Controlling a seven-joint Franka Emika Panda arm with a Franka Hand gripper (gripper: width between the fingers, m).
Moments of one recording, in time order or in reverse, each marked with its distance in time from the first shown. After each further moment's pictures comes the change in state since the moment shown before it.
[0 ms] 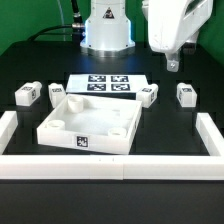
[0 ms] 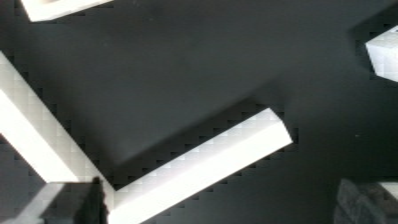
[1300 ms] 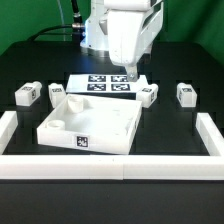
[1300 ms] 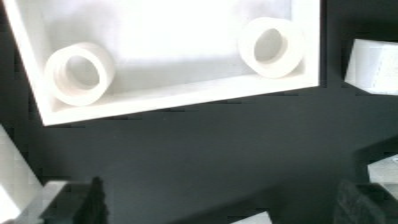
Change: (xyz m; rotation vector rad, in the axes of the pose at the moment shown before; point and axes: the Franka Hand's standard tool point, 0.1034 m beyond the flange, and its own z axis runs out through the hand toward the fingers) arm -0.072 0.011 0.025 -0.006 -0.016 -0.160
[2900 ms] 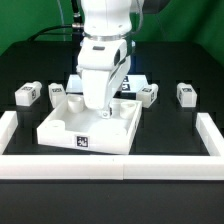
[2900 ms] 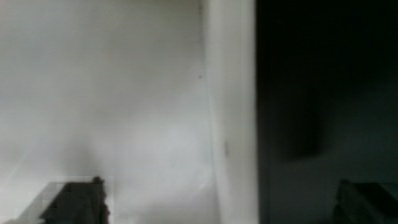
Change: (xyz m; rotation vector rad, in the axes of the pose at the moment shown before) arm -0.070 -0.051 0.109 0.008 0.017 -0.045
